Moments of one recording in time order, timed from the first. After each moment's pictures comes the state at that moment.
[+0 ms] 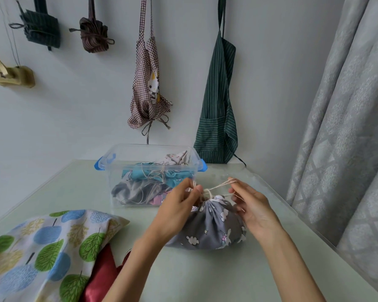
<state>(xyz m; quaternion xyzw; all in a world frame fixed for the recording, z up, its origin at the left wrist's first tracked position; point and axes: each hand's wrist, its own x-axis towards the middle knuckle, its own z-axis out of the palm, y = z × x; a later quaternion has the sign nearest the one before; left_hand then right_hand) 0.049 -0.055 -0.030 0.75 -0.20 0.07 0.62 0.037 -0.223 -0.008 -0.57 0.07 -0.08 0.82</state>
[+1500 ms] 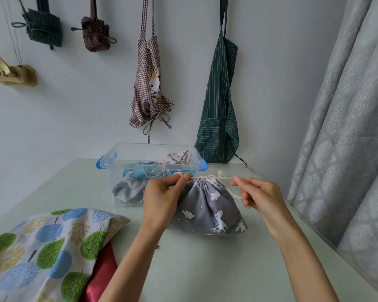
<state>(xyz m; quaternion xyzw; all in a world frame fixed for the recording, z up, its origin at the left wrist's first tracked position) 0.046 -0.045 -0.017 0.70 -0.09 0.20 0.68 0.029 -0.240 0.006 -0.74 -0.02 -0.16 0.65</state>
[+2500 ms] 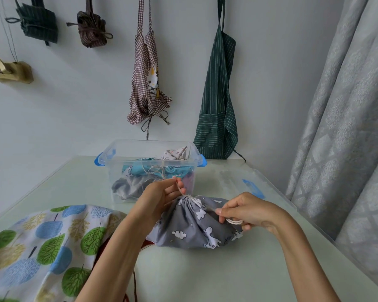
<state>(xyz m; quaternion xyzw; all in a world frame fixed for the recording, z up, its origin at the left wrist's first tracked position) 0.052 -0.030 -0.013 0.57 -0.04 -0.11 0.82 0.023 -0.231 0.005 -0.90 -0.02 0.13 0.41</state>
